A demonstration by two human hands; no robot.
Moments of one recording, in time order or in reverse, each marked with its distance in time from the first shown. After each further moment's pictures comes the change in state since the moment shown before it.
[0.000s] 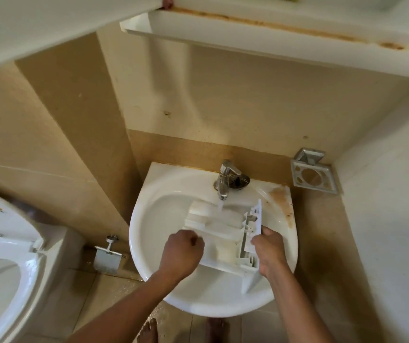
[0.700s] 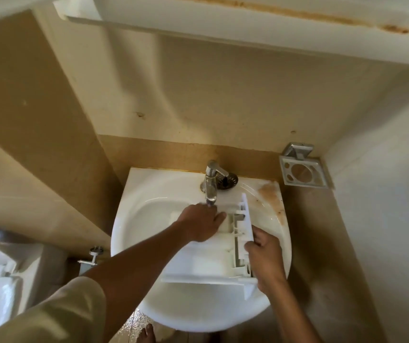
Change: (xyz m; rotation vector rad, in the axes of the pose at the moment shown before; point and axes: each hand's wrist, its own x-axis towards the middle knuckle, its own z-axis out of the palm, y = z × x) left_hand 0.133 0.037 0.041 0.775 -0.260 0.540; right_hand -0.022 -0.002 -0.002 -0.150 -0.018 -0.219
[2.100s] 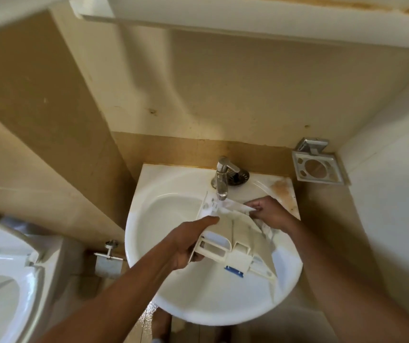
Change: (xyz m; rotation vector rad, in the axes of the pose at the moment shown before) left_hand -0.095 0.015 -0.041 -1.640 -0.224 -0.776; right_hand 0.142 -0.006 -0.014 -0.509 -0.487 -0.197
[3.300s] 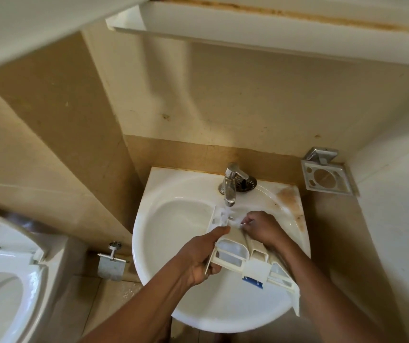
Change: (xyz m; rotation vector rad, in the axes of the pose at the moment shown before) left_hand -0.013 -0.011 0.015 -0.295 -0.018 -0.034; right_hand -0.017 -0.034 0.043 -0.337 0.110 0.100
